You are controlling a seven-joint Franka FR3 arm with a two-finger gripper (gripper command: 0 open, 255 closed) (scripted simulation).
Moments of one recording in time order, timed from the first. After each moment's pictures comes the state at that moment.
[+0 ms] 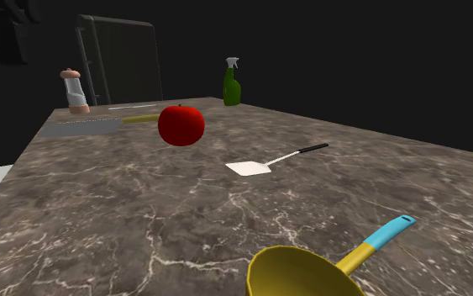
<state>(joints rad) 0.01 -0.82 0.07 -2.38 -0.09 1.58 0.14</state>
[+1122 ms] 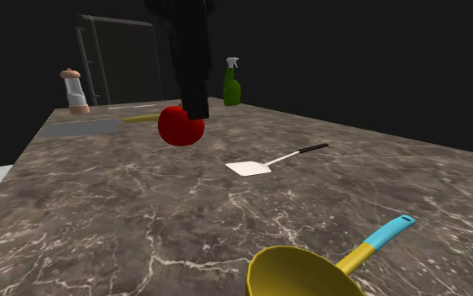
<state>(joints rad) 0.07 -0.28 0.08 -2.14 -0.06 1.89 0.01</state>
